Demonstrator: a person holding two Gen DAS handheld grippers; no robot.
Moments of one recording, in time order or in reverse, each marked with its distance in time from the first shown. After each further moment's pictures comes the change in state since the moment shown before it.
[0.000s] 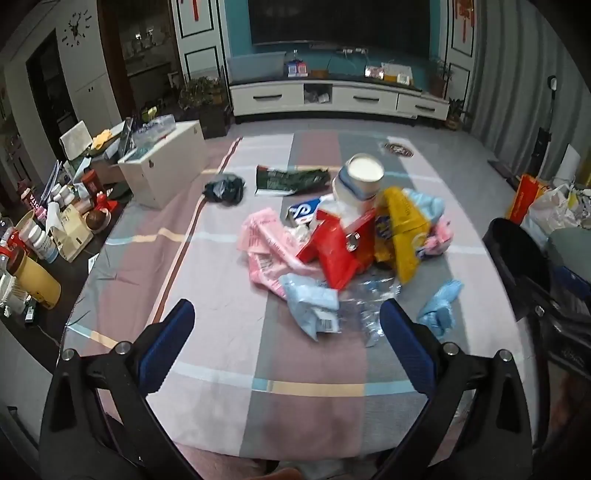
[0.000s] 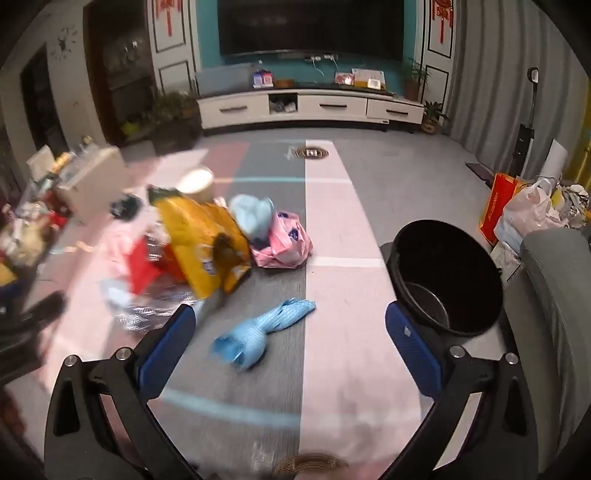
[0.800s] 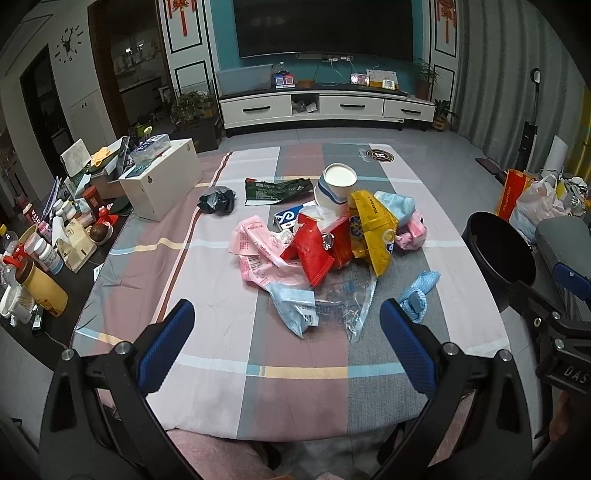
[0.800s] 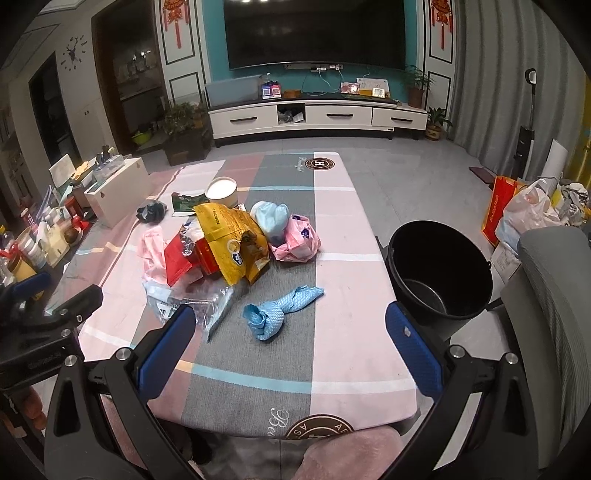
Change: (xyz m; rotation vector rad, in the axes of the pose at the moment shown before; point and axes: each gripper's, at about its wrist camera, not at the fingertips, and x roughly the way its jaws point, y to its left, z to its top) left arm -0.036 -0.015 -0.008 0.054 -0.032 -0.014; right arm -0.034 0.012 -0.018 -0.002 -0.036 0.028
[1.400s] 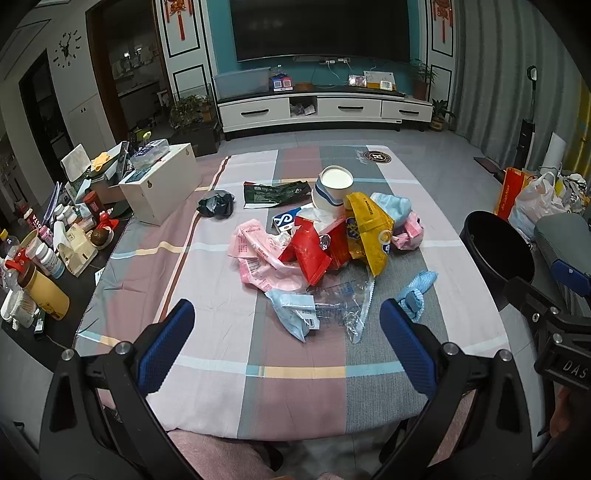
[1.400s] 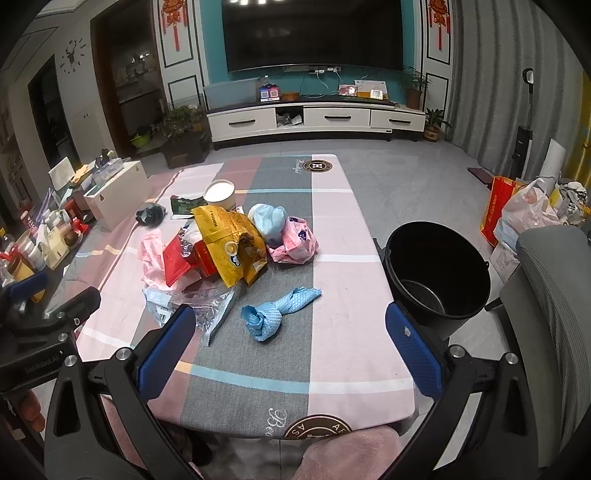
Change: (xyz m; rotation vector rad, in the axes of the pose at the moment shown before) left arm -0.005 -0.004 0.000 0.007 -0.012 0.000; right arm -0.001 -0.002 0.001 0.008 -0.009 -0.004
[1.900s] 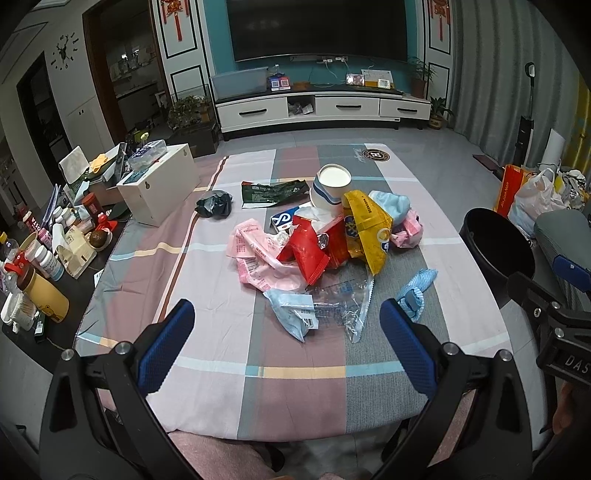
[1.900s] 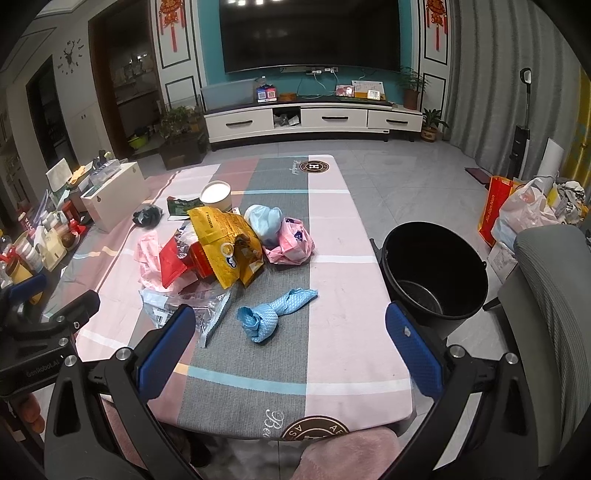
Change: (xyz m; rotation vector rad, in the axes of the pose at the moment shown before) left arm 0.000 -0.002 0.000 0.008 0.002 0.000; right arm -0.001 -0.004 0.000 0.004 0.000 -0.002
